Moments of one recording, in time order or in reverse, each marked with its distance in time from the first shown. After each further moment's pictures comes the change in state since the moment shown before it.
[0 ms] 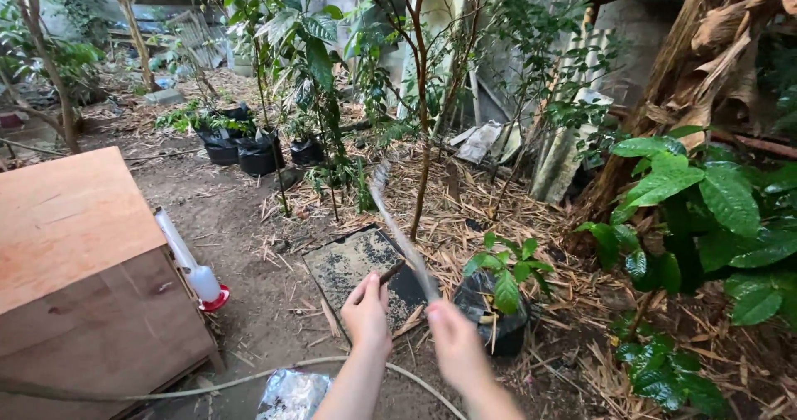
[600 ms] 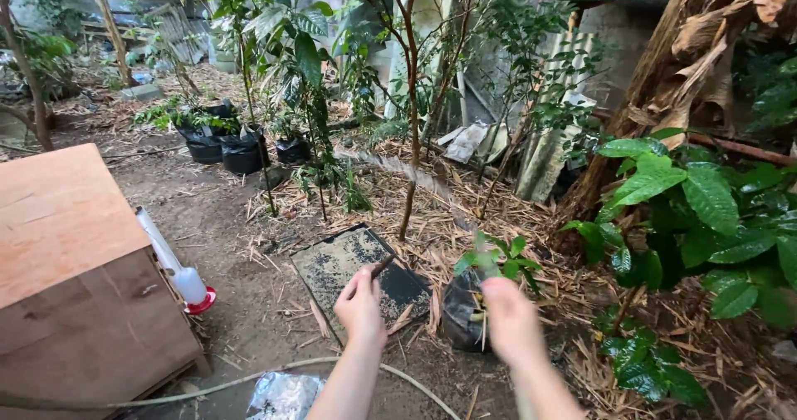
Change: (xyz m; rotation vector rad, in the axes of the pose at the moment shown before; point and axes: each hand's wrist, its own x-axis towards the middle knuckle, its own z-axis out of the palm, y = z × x) left_hand 0.008 0.000 0.011 -0.063 0.026 -0.032; right_hand 0.019 0.027 -0.053 -0.009 0.359 -0.417
